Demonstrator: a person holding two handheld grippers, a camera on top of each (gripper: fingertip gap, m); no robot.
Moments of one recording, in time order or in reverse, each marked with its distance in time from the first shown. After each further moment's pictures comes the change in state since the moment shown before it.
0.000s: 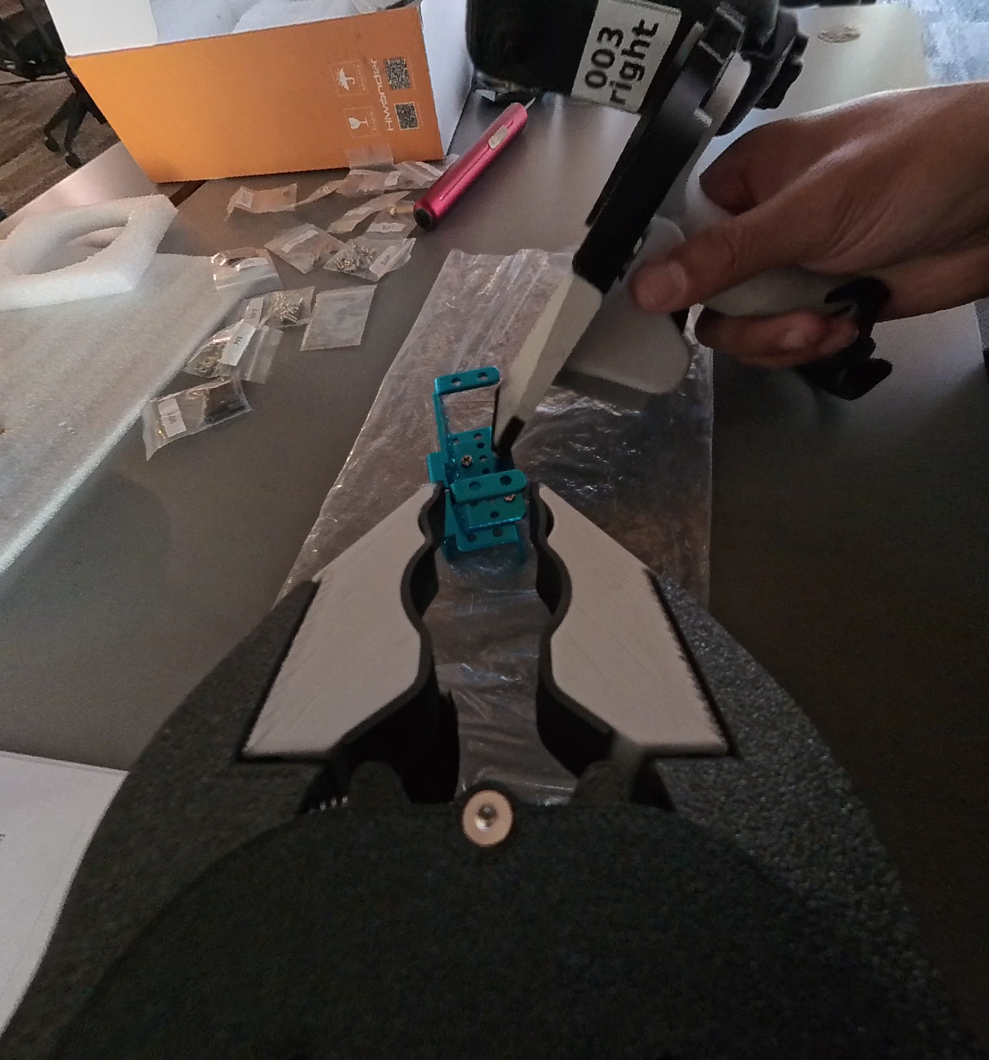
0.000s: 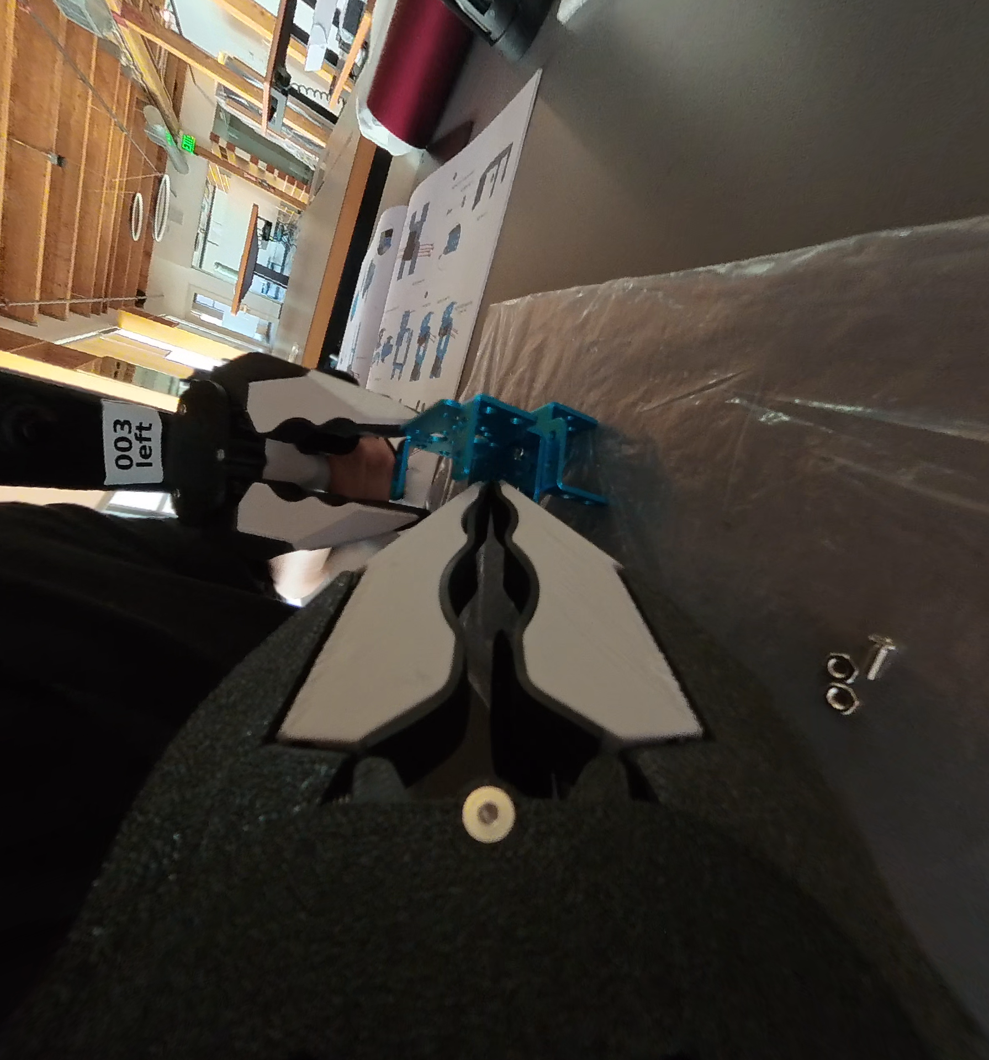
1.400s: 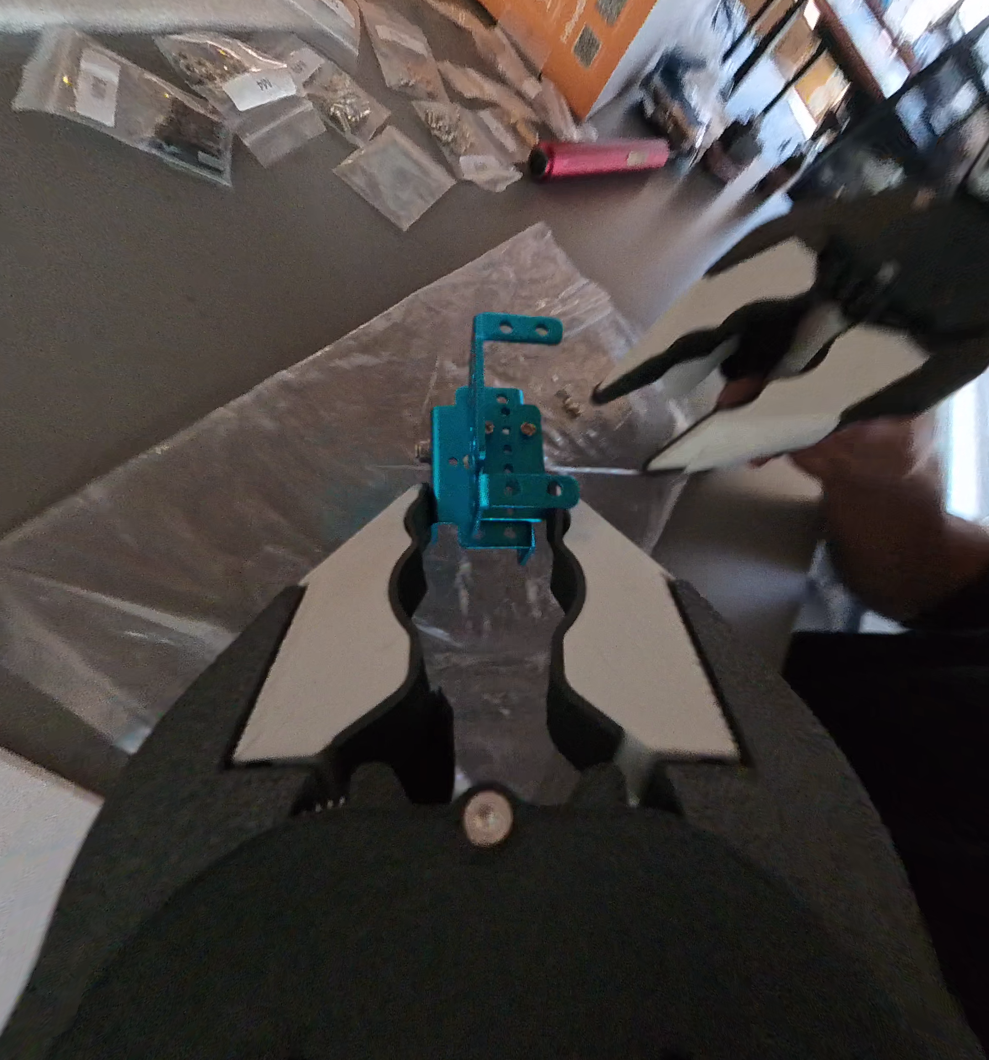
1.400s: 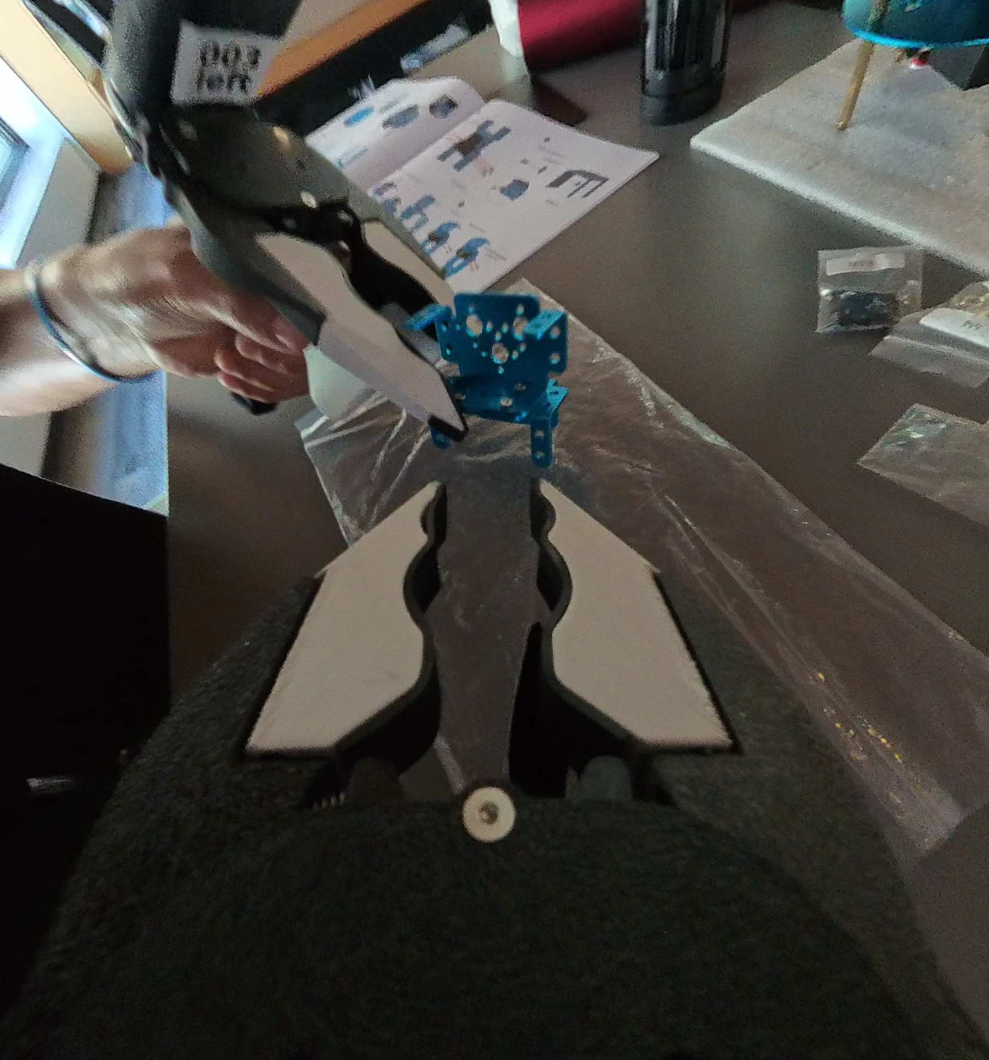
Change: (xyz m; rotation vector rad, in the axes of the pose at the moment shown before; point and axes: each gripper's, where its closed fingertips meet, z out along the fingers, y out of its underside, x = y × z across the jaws) left arm -0.004 0.001 0.025 -0.087 -0.008 -0.730; right arm -0.004 -0.004 -0.052 -0.113 0.079 -0.763
